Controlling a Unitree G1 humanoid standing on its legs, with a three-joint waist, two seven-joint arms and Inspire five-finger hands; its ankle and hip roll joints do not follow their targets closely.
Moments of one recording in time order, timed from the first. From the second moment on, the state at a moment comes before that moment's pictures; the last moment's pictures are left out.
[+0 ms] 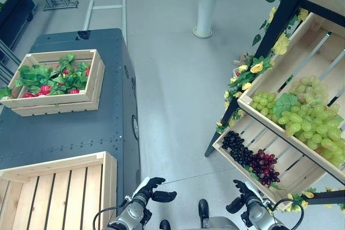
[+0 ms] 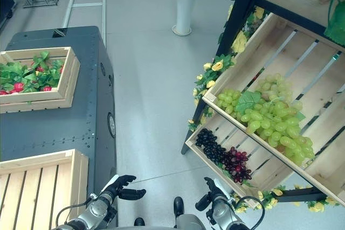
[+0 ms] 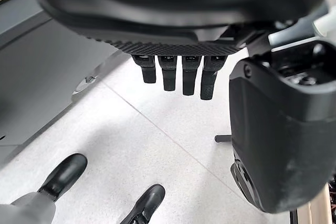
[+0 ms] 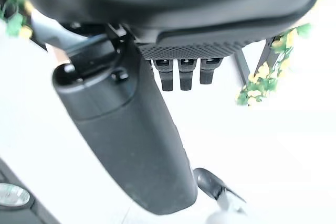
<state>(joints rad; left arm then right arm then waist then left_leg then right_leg) -0.14 0.25 -0.52 1.19 0.03 -0.22 0.14 -0.09 -0.25 0.48 1.03 -0.07 0.04 -0.23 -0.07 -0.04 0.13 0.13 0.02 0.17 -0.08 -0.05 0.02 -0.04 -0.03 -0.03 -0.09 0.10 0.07</state>
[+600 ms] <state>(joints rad) -0.03 0.23 -0.48 1.21 0.03 -0.26 0.10 -0.08 -0.23 0.43 1.19 -0.07 0.02 -0.15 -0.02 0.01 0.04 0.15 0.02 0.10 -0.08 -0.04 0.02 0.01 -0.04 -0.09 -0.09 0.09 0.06</state>
